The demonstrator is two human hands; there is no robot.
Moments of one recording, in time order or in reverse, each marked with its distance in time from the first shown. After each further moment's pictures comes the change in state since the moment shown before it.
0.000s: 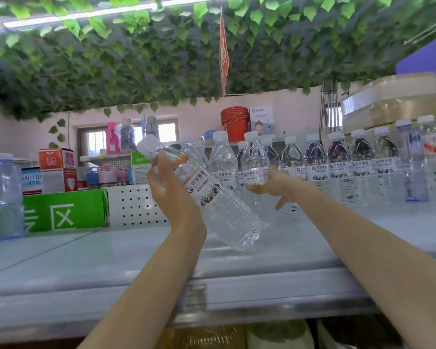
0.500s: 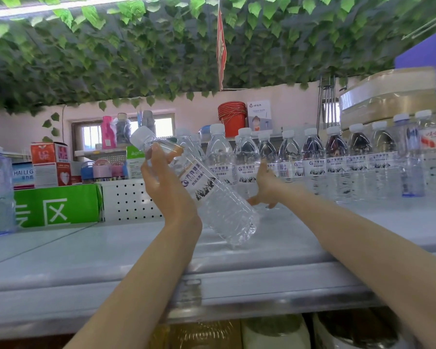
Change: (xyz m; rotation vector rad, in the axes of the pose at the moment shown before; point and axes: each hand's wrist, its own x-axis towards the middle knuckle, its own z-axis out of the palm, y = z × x) left_hand 0.002 -0.002 -0.001 -0.016 0.009 -0.008; right_hand -0.004 0.002 0.018 -0.401 -0.027 -0.110
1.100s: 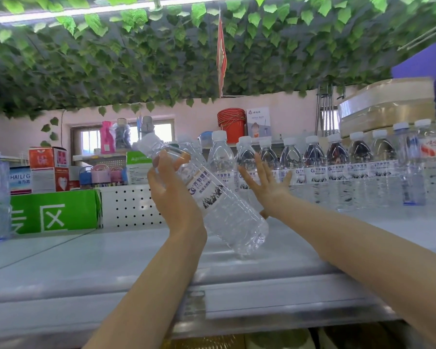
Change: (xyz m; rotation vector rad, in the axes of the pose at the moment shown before) left_hand 0.004 -0.007 -0.002 0.043 -0.050 0.014; right_hand 0.006 0.001 0.008 -0.756 0.118 -0.089
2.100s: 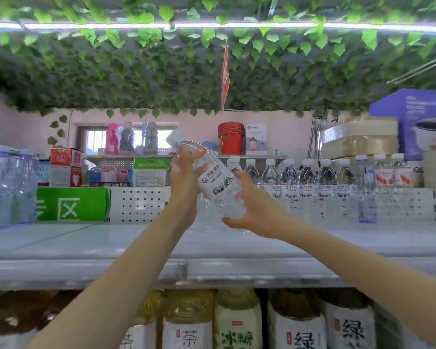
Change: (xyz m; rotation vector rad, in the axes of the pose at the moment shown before) left_hand -0.043 0.068 0.020 0.061 -0.354 -0.080; right_hand -0.166 0.008 -0.072 0.824 0.359 -0.359
